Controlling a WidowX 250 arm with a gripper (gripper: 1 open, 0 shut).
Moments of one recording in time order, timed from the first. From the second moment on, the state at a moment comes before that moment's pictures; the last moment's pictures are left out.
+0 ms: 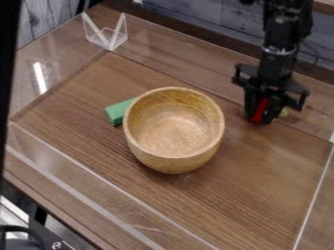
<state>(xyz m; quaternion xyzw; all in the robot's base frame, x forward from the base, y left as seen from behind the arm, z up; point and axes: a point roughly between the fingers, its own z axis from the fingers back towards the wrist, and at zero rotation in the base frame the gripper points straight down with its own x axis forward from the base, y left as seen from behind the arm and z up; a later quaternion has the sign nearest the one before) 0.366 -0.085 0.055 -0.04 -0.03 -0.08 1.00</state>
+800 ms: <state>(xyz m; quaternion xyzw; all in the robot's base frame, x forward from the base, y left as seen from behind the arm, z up) 0.339 0.030 0.182 -0.01 -0.13 0.02 0.99</state>
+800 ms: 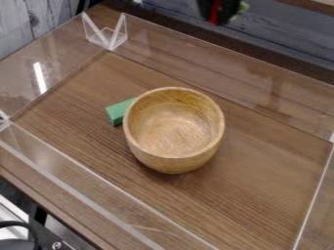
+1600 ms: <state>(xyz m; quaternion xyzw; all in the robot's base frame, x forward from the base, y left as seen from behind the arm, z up) 0.302 0.134 0.090 0.04 -0.04 0.05 1.00</state>
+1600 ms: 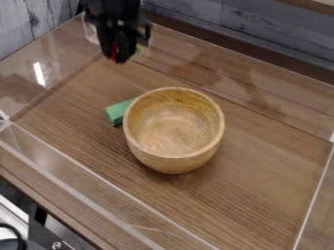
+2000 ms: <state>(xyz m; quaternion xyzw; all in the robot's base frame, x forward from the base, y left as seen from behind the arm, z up) 0.321 0.160 0.059 0.05 -0.03 0.06 1.00</state>
